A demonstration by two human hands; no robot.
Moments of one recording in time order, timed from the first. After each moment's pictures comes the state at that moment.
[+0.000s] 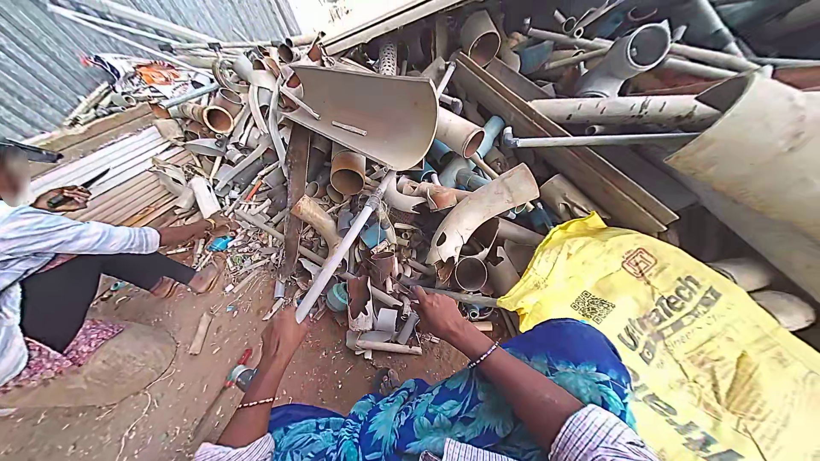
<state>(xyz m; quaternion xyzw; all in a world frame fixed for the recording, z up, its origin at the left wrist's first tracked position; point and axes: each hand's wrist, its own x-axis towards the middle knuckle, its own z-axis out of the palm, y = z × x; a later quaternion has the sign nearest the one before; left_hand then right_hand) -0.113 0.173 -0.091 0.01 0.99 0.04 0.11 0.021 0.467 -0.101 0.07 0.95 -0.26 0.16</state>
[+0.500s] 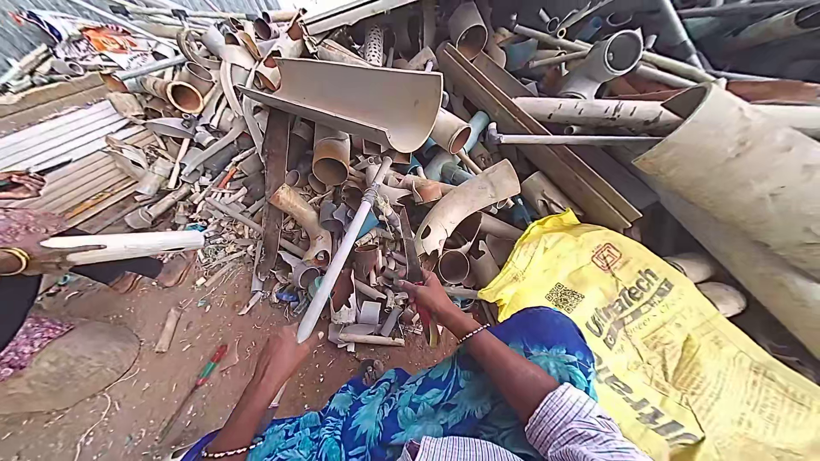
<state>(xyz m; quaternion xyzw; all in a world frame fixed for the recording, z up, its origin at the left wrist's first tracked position) -0.044 0.199 -0.067 0.06 0.97 0.08 0.22 0.020 0.480 -0.119 0.18 0.61 -0.77 -0.02</state>
